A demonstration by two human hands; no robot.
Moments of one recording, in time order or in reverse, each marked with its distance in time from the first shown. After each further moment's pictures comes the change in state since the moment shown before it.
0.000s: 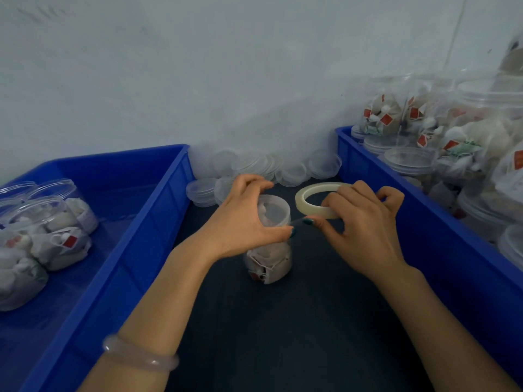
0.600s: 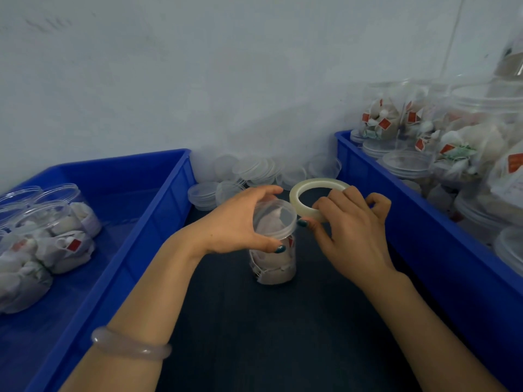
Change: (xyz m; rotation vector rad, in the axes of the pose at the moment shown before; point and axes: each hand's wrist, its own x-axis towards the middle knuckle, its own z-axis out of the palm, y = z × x) left_hand -0.003 0.002 -0.020 -0.117 -0.190 0.030; right_hand -0.001 -0.012 0.004 -0.052 -0.064 0.050
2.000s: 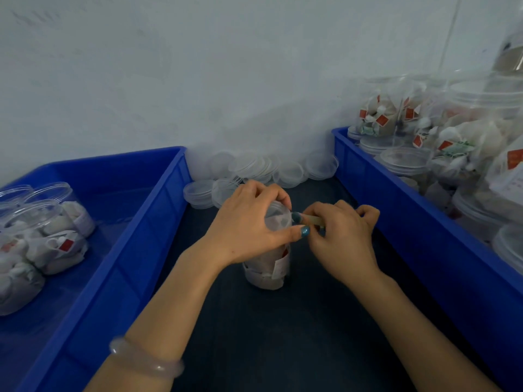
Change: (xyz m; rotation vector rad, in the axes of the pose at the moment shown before) left_hand 0.009 0.011 0.028 0.229 0.236 0.076; right_hand -0.001 -0.012 0.006 0.190 -0.151 0.212
